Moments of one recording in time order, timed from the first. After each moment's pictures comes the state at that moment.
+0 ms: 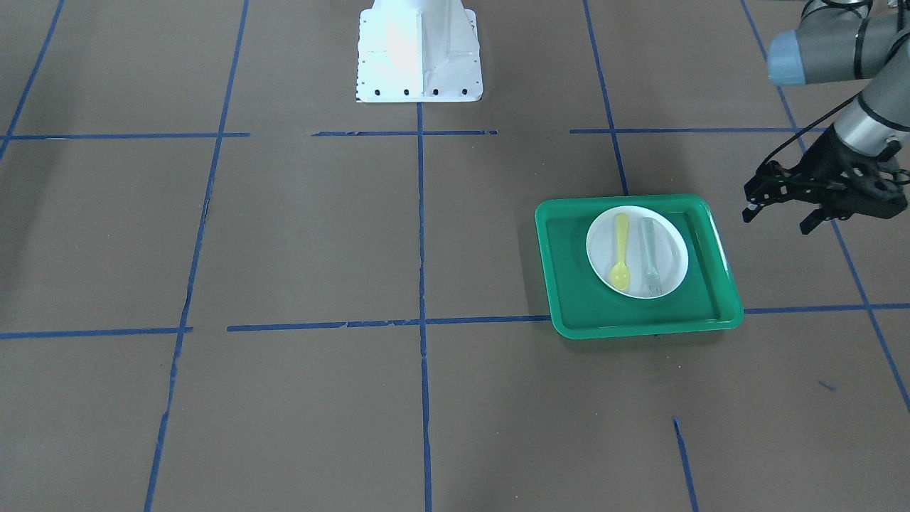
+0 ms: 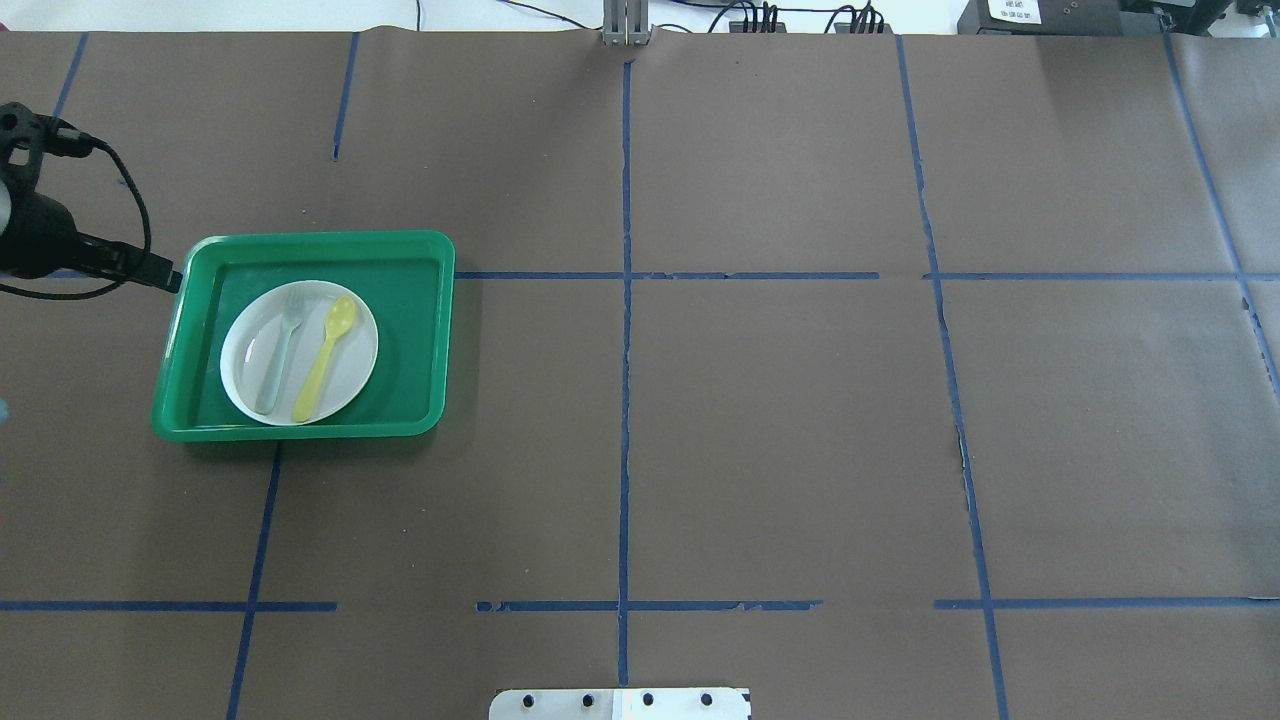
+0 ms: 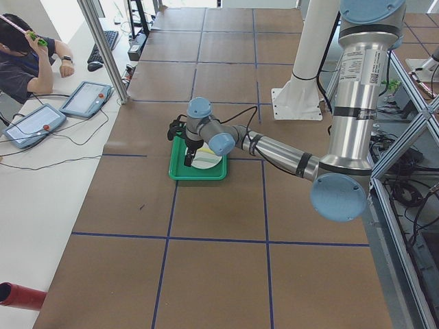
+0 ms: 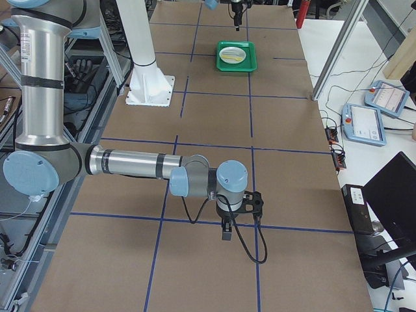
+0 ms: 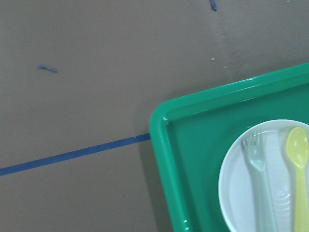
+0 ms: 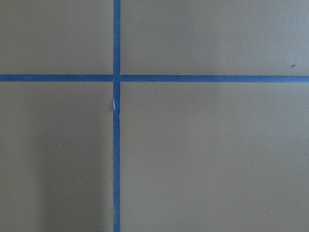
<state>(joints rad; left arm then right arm) -0.99 -1.68 -1.79 -2.01 -2.11 -0.69 1.58 -1.65 1.61 -1.51 2.28 0.03</state>
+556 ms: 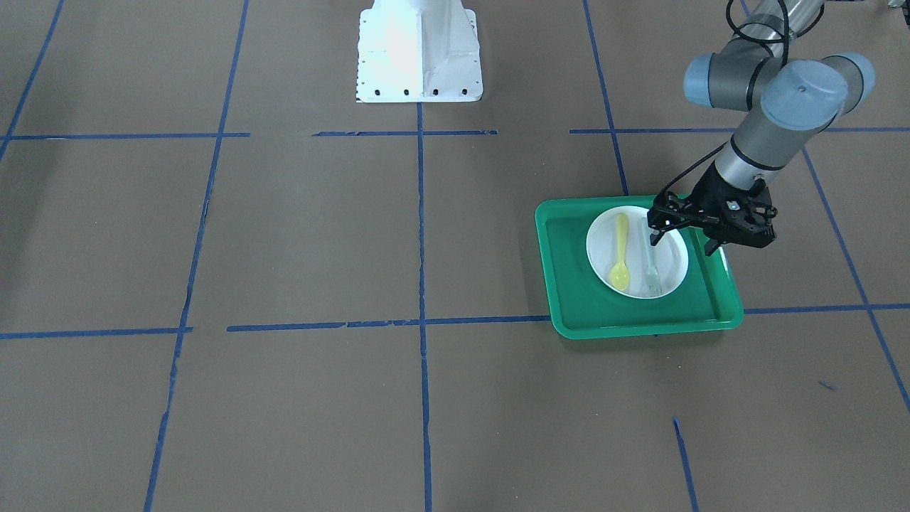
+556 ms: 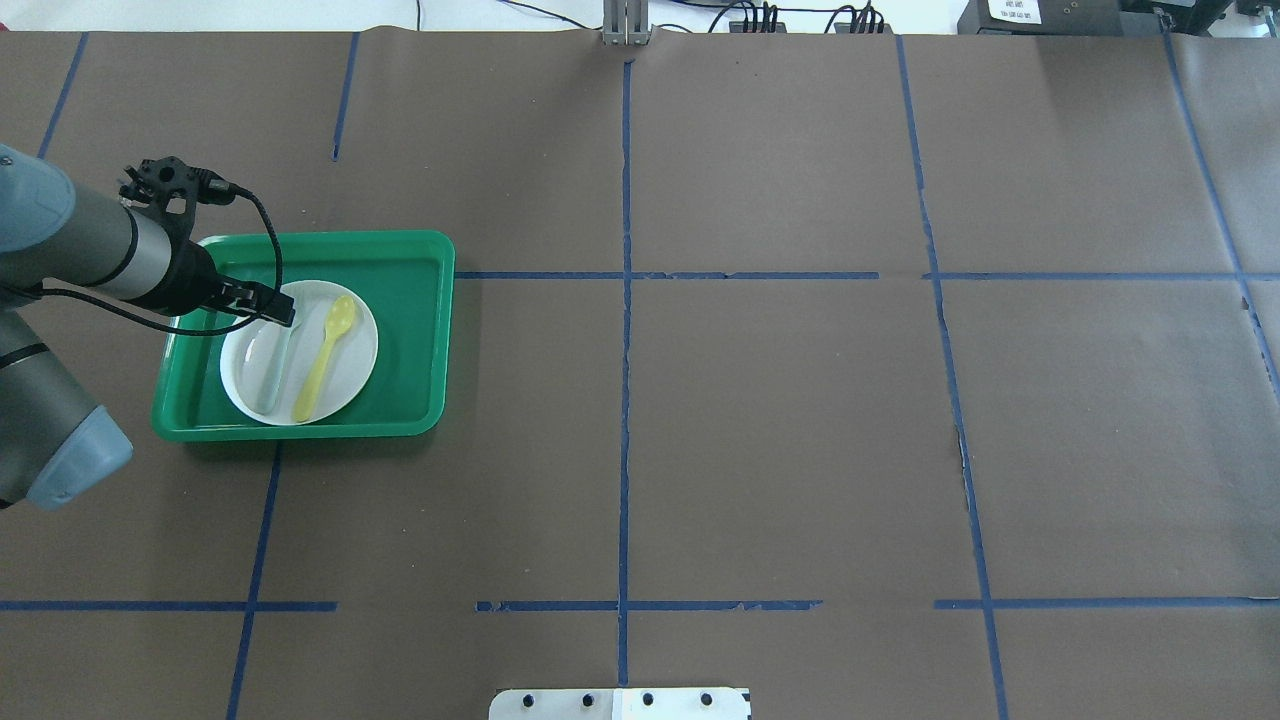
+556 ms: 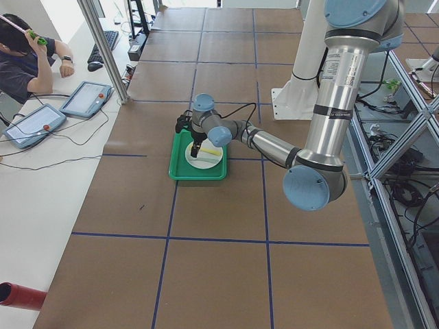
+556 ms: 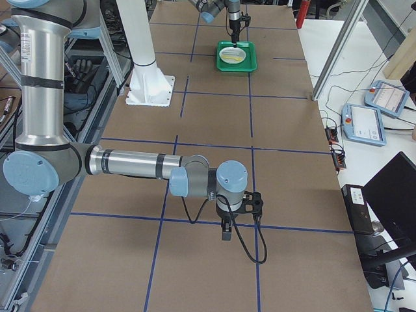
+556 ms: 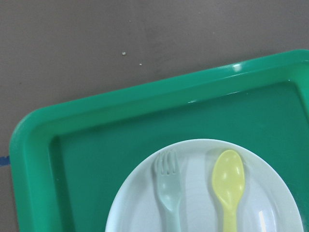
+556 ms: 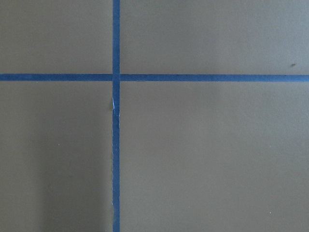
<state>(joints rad) -0.83 -1.76 -1.73 -2.01 -2.03 -0.80 1.58 -1.65 1.61 -1.51 2.28 0.03</state>
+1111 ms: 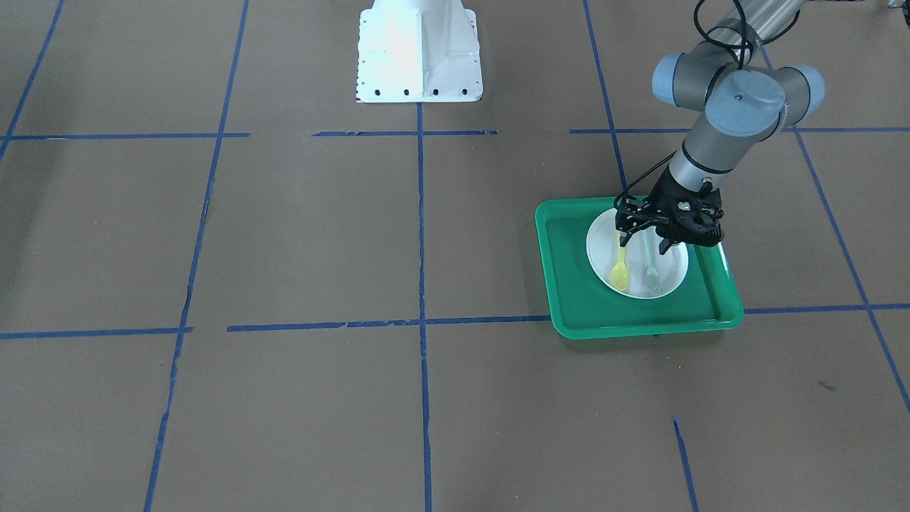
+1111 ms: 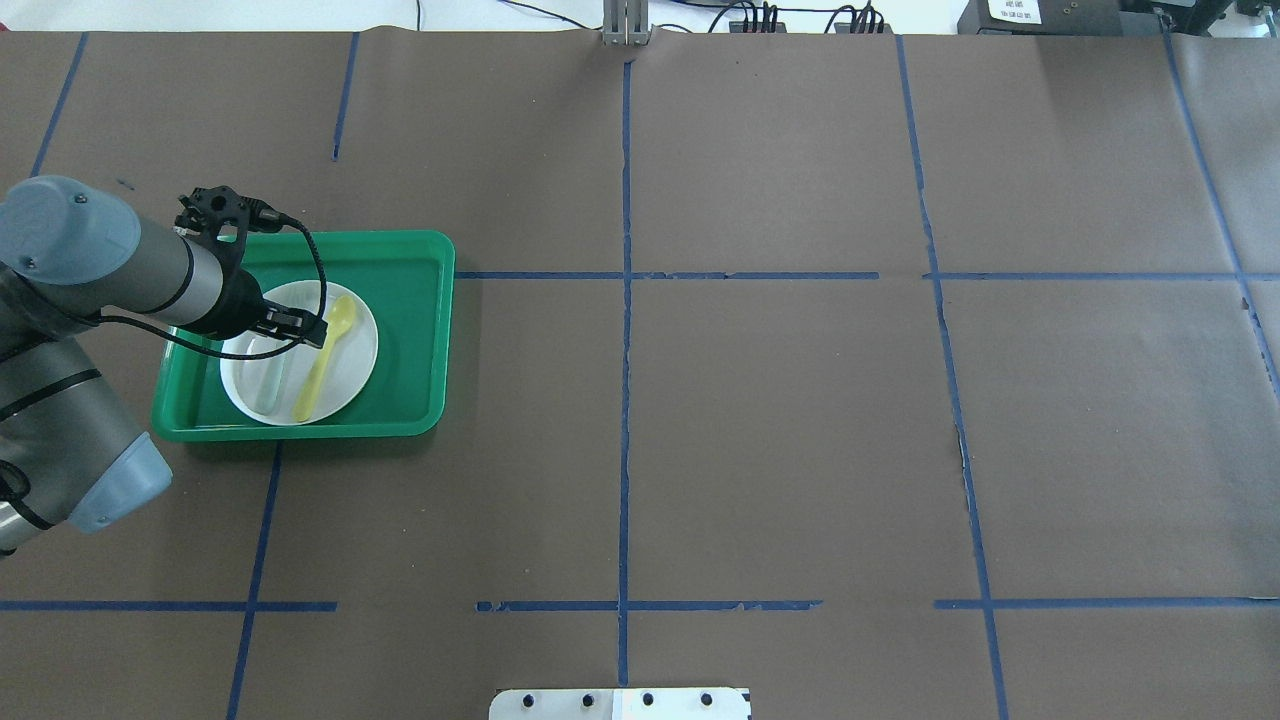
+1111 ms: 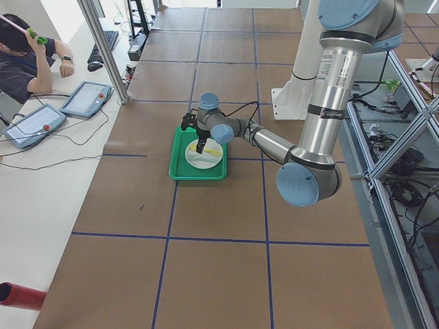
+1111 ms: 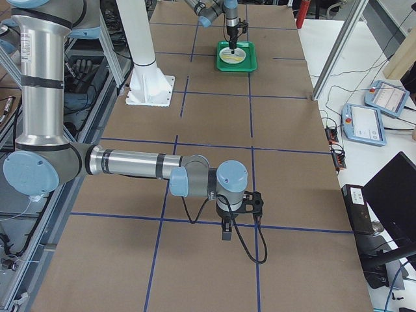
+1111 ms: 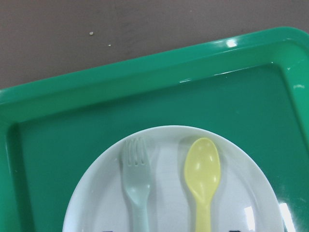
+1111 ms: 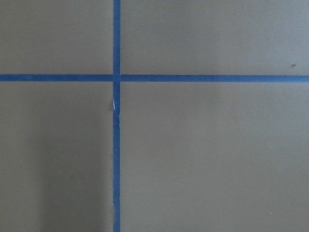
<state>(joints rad) -0.77 -1.79 -1.71 -2.01 -1.99 -0.82 1.58 -1.65 1.61 -1.51 2.28 0.03</state>
